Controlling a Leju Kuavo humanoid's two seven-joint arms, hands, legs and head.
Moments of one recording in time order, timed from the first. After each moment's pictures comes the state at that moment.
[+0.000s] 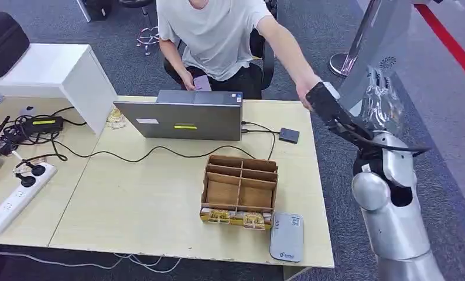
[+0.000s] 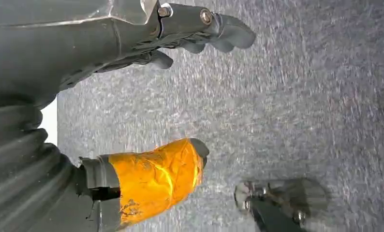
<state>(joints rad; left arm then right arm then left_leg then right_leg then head) -0.01 -0.07 0.50 -0.21 -0.67 0.12 -0.12 -0.49 -0.20 0.31 -1.65 0.98 0.10 0.37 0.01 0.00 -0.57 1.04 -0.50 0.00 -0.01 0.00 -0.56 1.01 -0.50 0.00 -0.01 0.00</state>
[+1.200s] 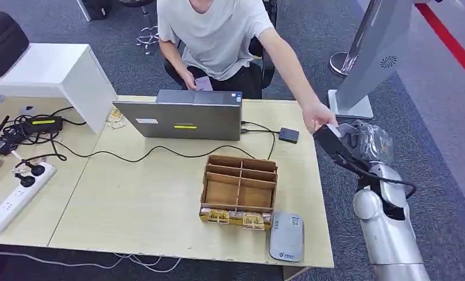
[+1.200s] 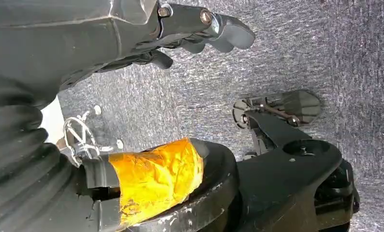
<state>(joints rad) -0.01 -0.12 0.57 -0.21 -0.58 -0.11 -0.09 -0.38 -0.18 0.14 -1.33 1.00 -0.08 0.00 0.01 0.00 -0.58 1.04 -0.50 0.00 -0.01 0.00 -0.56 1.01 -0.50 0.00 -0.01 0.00</state>
